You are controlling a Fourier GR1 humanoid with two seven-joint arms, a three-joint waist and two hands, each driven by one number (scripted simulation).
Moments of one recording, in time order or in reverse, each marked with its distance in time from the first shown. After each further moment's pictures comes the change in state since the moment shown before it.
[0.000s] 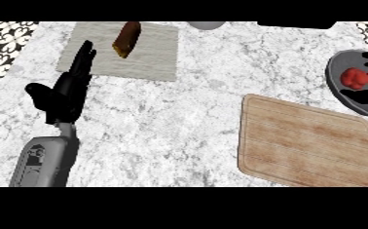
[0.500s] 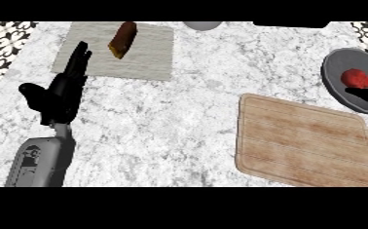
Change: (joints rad) left arm 0.008 0.013 0.021 0.006 0.012 -0.006 -0.001; right arm -0.011 -0.032 -0.124 0.070 -0.125 0.052 -0.183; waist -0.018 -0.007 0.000
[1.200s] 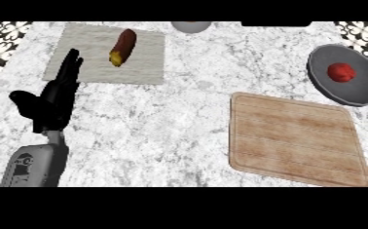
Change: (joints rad) left arm 0.052 0.011 0.027 -0.010 0.007 0.002 -0.007; right arm 0.204 -0.187 -0.133 0.049 -0.193 0.462 -0.182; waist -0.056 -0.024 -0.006
